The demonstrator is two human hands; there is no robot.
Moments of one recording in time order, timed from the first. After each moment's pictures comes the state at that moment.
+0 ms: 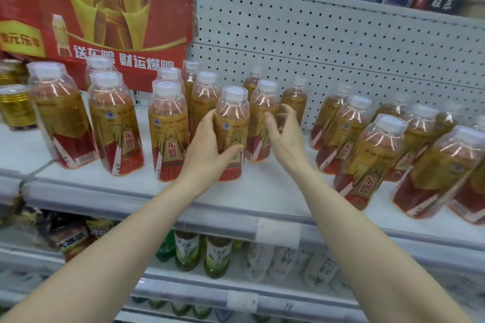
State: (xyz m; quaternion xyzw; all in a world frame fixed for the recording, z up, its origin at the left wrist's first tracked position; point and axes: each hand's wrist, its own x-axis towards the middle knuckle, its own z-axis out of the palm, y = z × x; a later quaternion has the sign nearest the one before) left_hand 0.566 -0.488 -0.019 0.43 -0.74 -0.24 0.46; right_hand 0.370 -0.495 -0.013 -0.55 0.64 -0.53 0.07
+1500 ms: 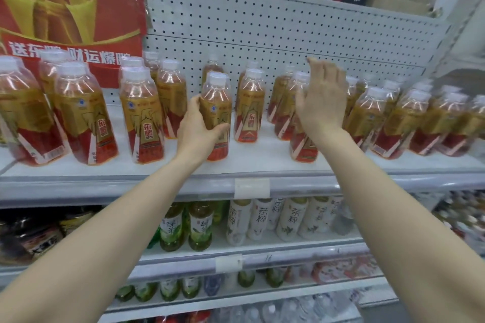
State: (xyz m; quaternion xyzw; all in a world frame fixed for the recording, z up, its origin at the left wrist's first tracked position) left_hand 0.546 -0.459 -0.013 0.39 -0.73 -0.30 0.48; right_hand 0.332 -0.357 0.060 -0.47 0.73 -0.30 -0.40
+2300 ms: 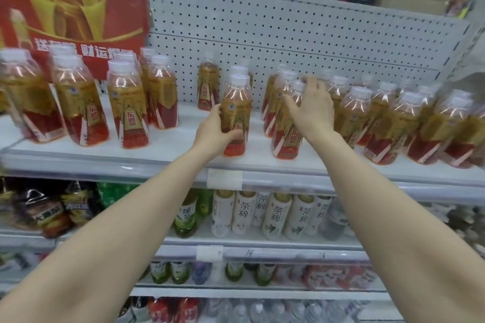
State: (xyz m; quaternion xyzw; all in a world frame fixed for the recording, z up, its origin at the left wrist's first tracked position) left_hand 0.479 -0.408 -0.009 0.41 -0.74 -0.35 0.39; right_hand 0.278 -0.337 0.049 -0.52 0.75 -0.35 -0.19
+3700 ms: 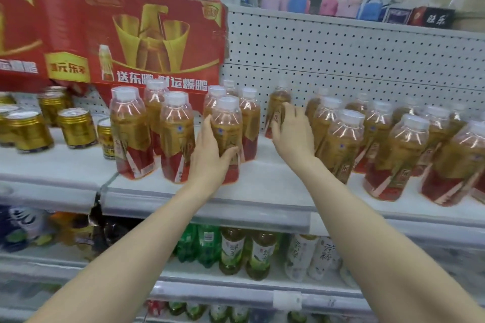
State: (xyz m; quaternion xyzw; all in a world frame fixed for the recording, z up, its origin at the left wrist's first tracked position) left_hand 0.664 -0.497 -0.016 0.44 -0.72 -0.22 0.48; right_hand 0.467 -0.491 0.019 -0.57 0.72 -0.36 -0.18
